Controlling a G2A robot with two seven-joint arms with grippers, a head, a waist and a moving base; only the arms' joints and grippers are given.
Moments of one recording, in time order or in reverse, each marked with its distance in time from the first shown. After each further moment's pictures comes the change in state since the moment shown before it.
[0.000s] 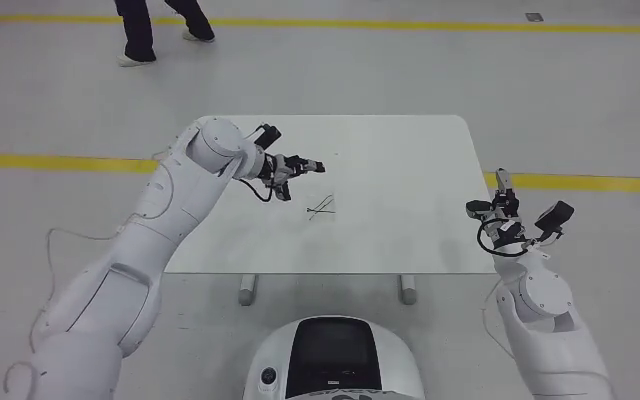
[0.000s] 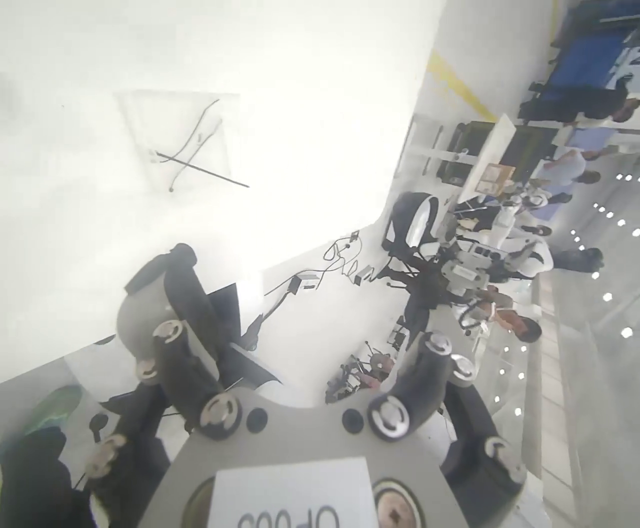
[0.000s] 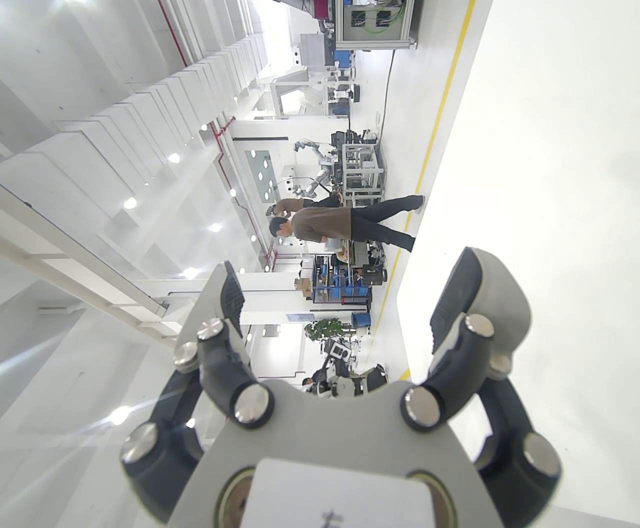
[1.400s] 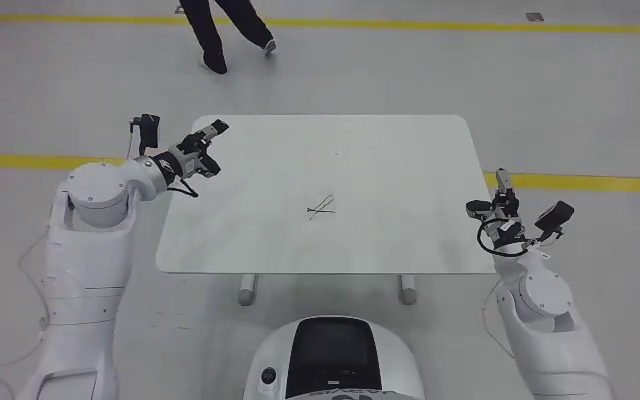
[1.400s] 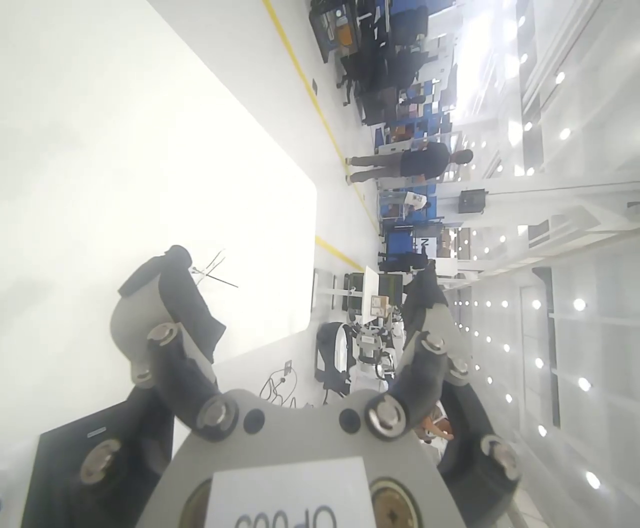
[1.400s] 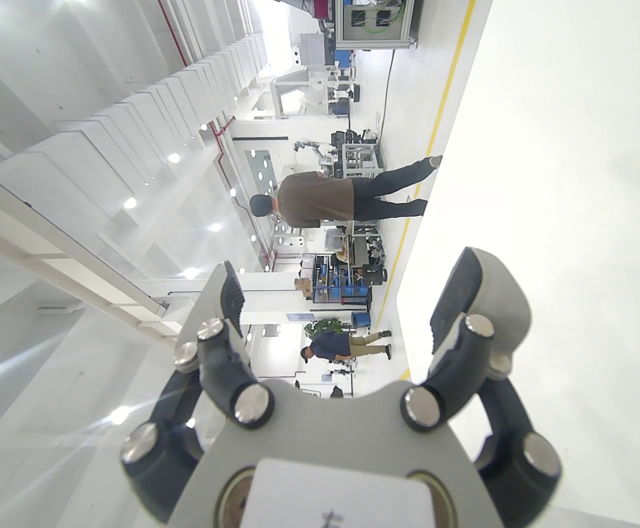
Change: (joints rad) left arm 0.584 0.171 -0.794 -0.631 0.003 -0.022 0.263; right arm 0.000 0.000 0.000 0.000 0.000 0.000 0.000
